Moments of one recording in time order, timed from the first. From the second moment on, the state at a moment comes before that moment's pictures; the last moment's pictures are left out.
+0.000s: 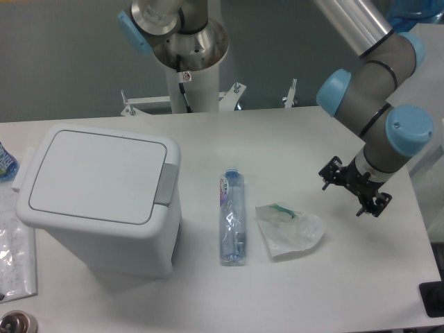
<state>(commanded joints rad) 2.79 -2.14 -1.41 -1.24 1.49 1.50</state>
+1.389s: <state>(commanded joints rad) 2.72 -2.03 -1.33 -1.18 1.00 0.97</state>
